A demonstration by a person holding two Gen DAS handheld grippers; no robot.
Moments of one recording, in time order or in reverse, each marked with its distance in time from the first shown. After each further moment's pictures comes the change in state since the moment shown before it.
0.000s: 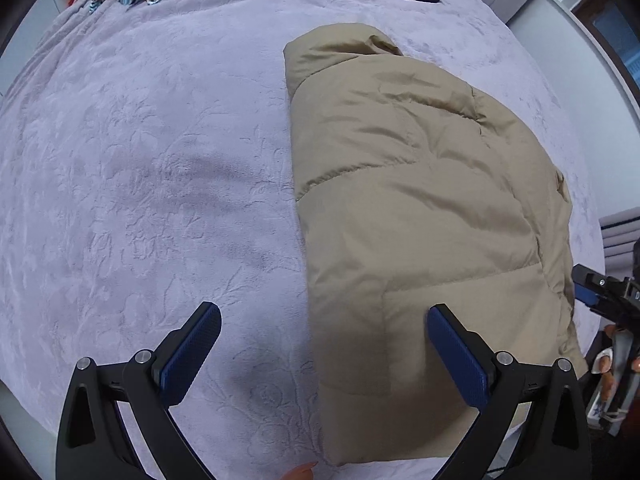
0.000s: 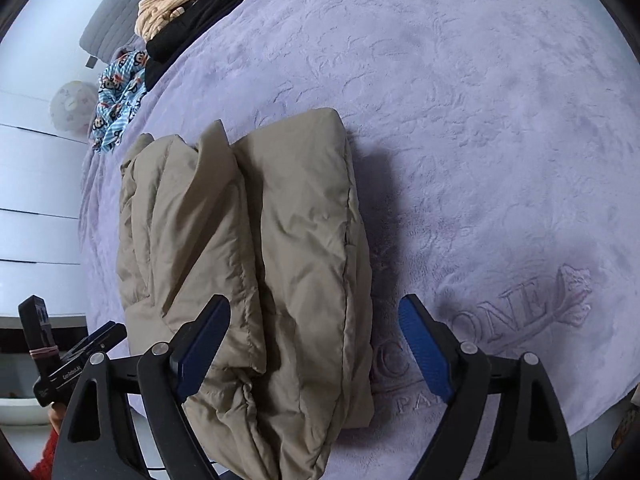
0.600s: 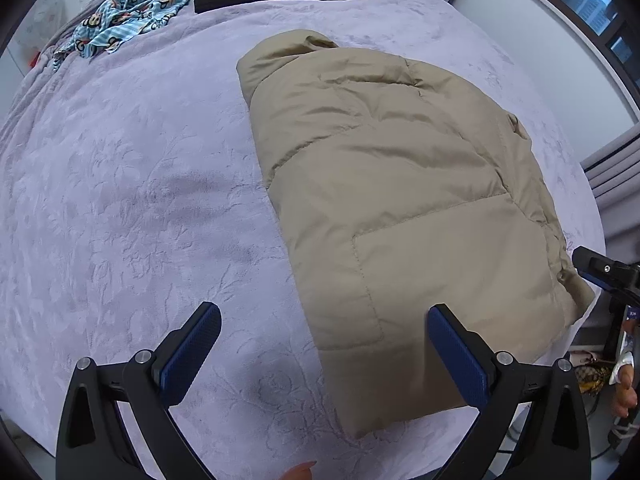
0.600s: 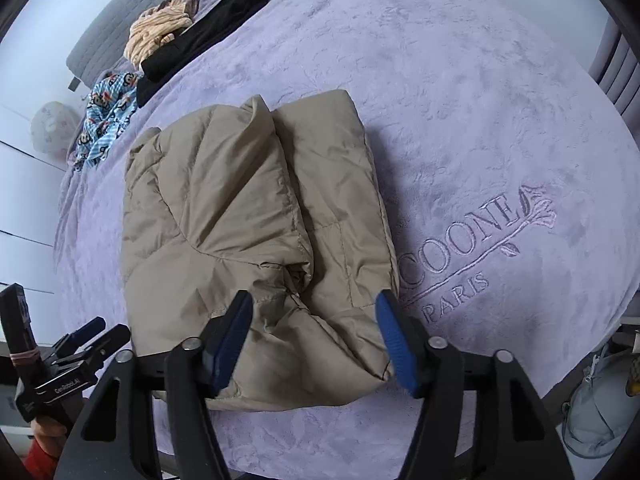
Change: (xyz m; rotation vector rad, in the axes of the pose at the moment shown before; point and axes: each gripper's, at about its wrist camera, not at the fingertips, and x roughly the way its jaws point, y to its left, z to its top) left arm -0.017 -0.017 -0.037 0.218 -0.058 0.002; right arm -0.034 0.049 -0.086 0.042 -0.188 -0.165
